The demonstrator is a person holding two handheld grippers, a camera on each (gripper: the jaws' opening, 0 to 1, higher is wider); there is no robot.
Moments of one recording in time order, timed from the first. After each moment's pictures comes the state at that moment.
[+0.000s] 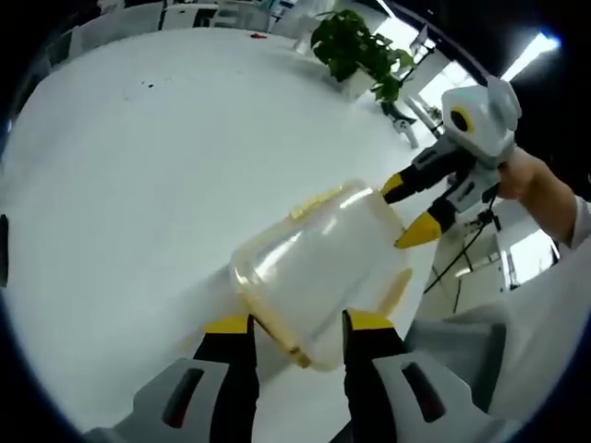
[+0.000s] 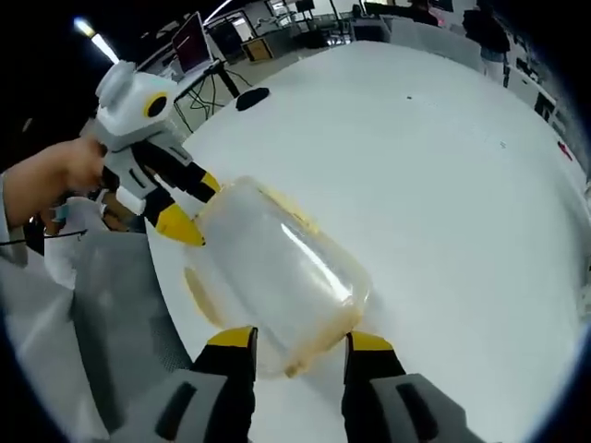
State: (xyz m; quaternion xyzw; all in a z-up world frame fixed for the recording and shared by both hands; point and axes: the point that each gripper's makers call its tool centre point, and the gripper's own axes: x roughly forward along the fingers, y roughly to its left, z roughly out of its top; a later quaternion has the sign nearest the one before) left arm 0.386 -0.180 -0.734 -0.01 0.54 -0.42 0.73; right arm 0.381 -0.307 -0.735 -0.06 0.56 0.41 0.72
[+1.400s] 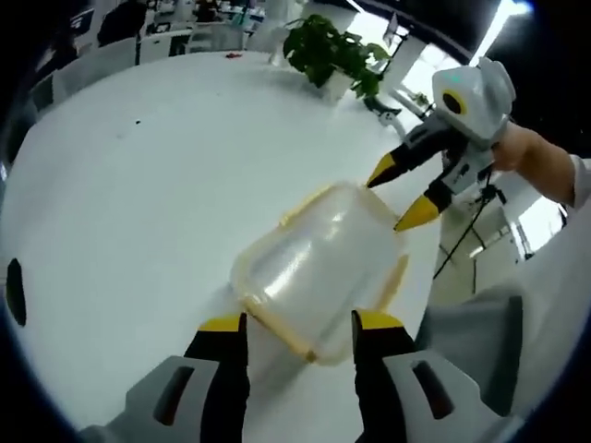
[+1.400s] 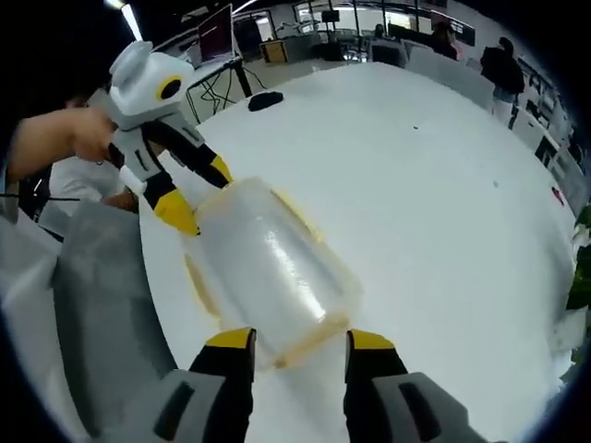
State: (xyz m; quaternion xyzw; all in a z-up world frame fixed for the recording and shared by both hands) left arm 0.386 -0.178 -0.731 0.06 0.48 -0.45 0.75; right arm 0.379 -0.315 -0.727 -0.19 0.49 0.42 0.74
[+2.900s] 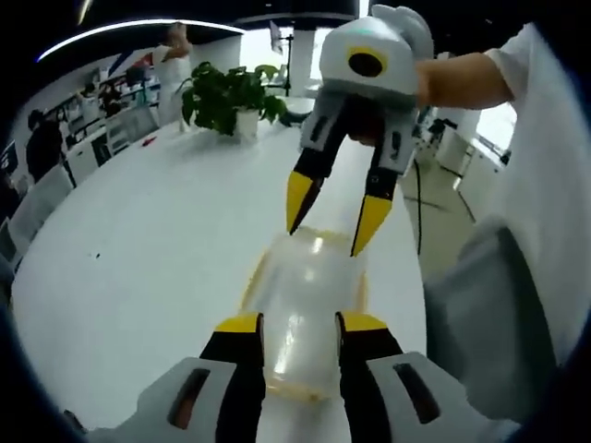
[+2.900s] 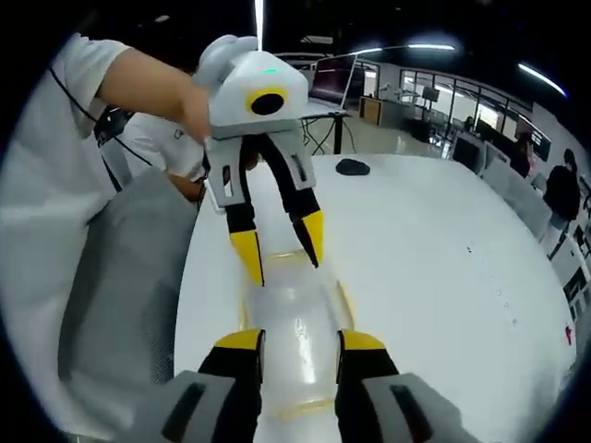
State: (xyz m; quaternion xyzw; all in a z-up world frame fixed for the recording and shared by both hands) left arm 0.384 -0.225 -0.690 0.19 0.31 -0.60 0.71; right arm 0.377 -0.257 -0.681 -0.24 0.32 0.59 0.71
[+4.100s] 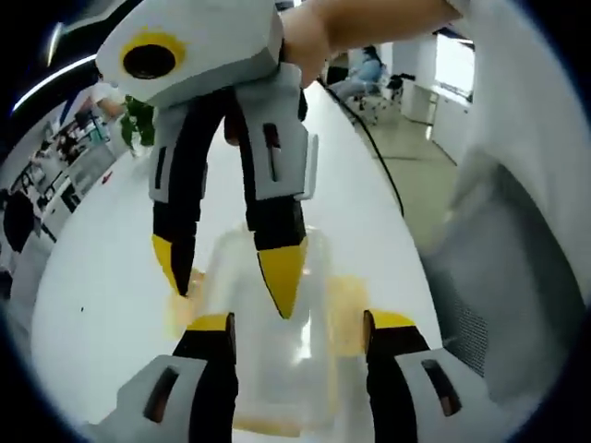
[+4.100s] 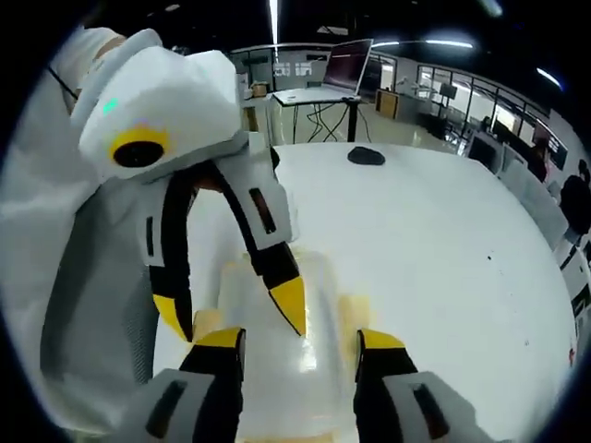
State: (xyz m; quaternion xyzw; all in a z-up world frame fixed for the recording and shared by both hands) left arm 0.350 -0.251 -0.725 0.31 0.26 -0.64 0.66; right arm 0.395 -0.235 -0.717 -0.27 0.33 0.60 0.67
